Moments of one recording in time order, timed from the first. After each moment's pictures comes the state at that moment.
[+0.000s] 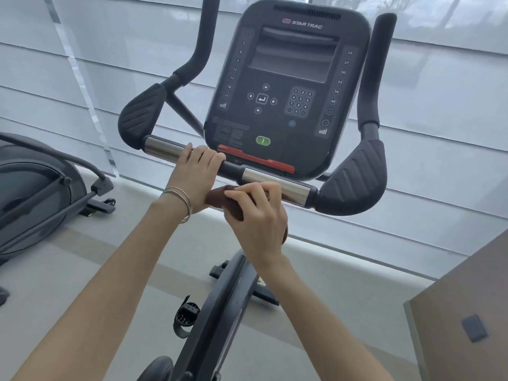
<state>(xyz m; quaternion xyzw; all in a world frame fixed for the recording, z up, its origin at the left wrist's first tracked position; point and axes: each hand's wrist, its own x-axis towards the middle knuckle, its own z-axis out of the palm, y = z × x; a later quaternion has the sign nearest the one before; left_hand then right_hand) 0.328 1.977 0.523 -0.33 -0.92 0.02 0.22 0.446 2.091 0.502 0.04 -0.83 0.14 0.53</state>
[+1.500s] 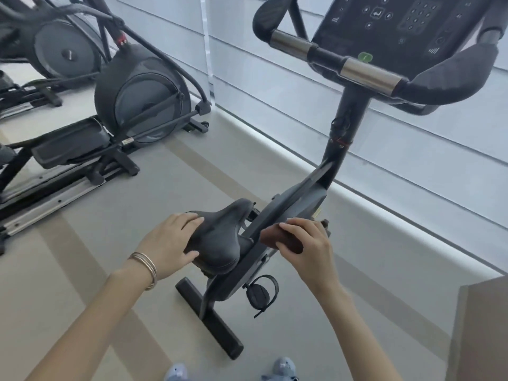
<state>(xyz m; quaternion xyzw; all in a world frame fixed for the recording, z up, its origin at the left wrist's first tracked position) 0.725 1.750 0.397 -0.16 -0.99 -0.05 -0.05 0.732 2.034 0.375 0.12 -0.92 0.32 0.20</state>
